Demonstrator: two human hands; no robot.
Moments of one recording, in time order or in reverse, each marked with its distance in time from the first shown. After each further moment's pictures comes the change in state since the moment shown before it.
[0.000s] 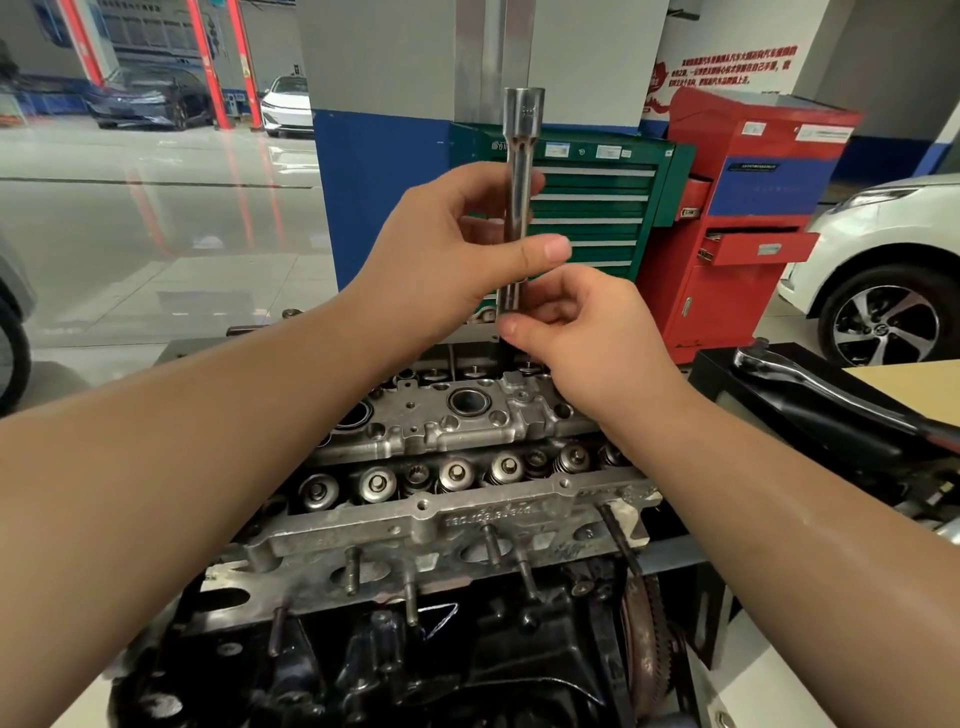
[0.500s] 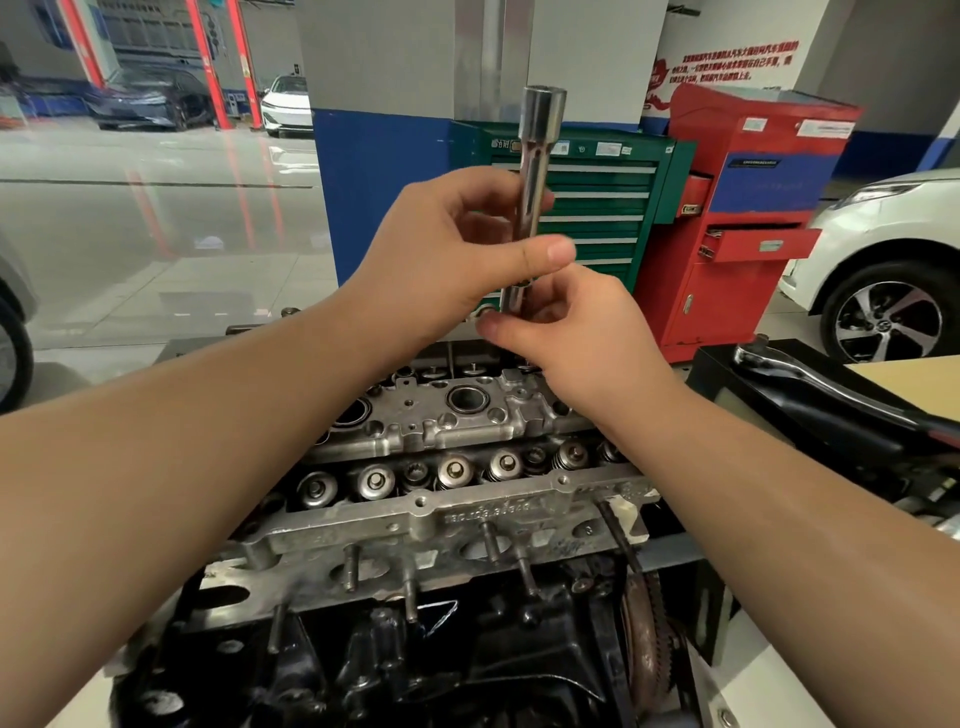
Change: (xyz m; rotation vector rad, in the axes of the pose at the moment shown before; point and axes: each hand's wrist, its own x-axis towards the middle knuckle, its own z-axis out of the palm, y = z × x) left_hand -0.002 0.001 0.001 -0.051 -0.027 0.052; right_hand 0.000 -0.004 0.001 -0.063 0.001 0.012
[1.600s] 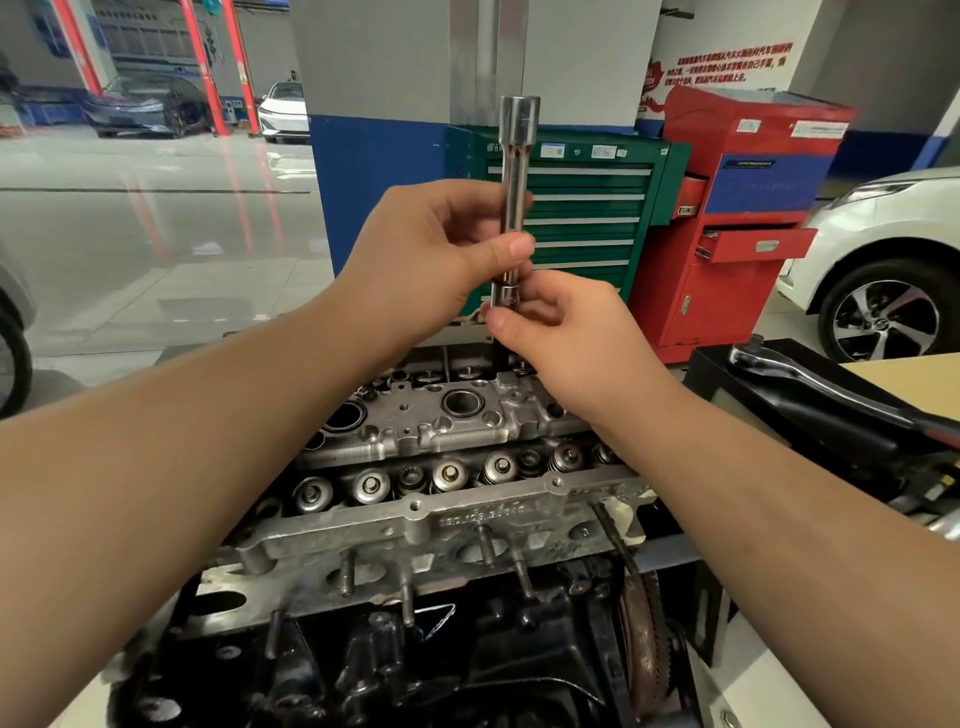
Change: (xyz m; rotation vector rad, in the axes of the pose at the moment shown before) left_hand 0.003 -0.003 -0.004 0.012 -0.018 -0.022; right_hand -0.001 0.003 0.000 0.116 -0.082 -0.039
